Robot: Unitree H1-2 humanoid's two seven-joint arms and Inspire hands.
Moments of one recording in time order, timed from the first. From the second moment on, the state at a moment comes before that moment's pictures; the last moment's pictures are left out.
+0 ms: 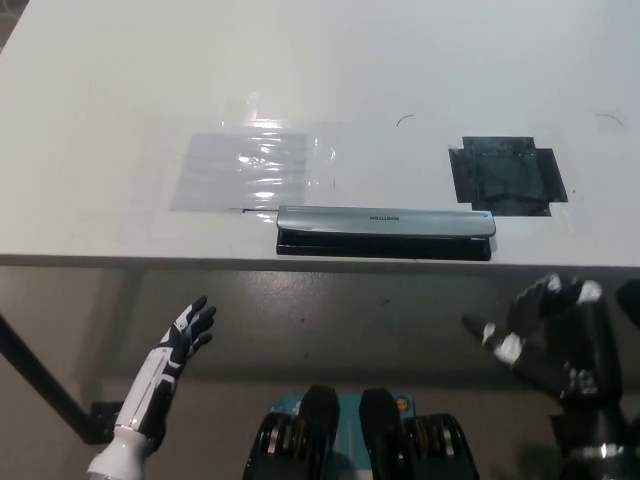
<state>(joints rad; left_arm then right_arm) -0.03 0.18 -0.05 0.12 0.00 -0.28 -0.11 -0.07 0.05 -0.03 -0.25 0.13 -0.13 0.06</state>
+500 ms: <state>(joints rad) -0.02 0.17 -0.06 0.13 0.00 -0.30 -0.11 -0.56 0.12 -0.03 -0.18 0.13 0.06 0.00</state>
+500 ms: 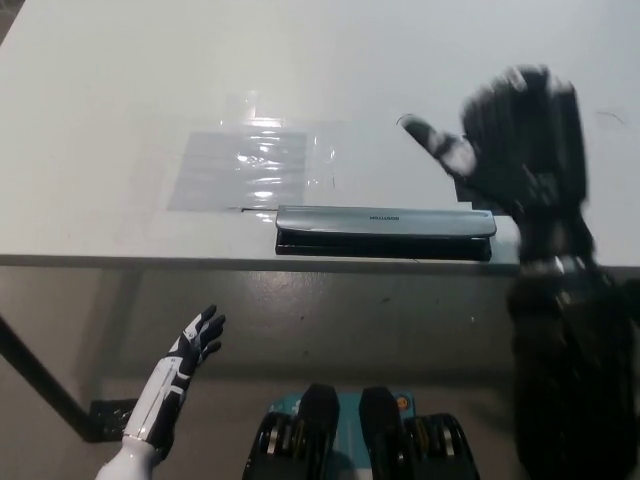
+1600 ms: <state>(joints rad) -0.04 0.18 -0.05 0.13 0.01 -0.31 -0.12 -0.71 0.17 -0.03 0.72 0.10 -0.18 -0.03</state>
